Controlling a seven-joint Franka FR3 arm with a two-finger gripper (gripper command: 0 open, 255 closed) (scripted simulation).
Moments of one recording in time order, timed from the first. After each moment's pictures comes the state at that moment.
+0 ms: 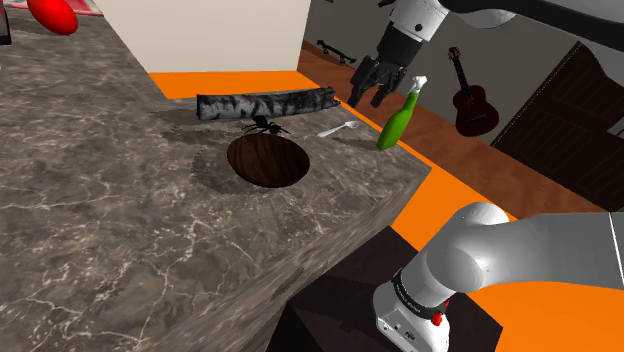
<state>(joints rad) 0.02 -0.75 -0.01 -2.29 0.10 1.66 0.03</state>
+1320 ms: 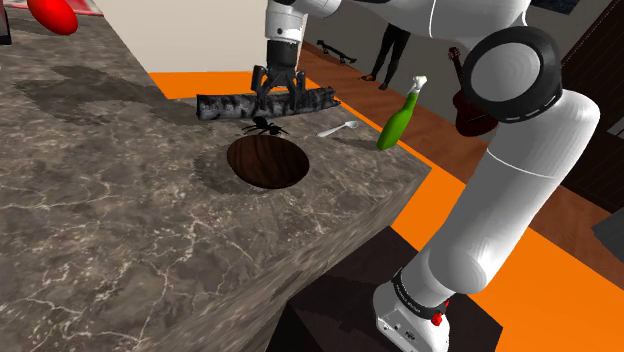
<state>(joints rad) 0.08 0.18 0.09 -1.56 0.13 1.47 0.22</state>
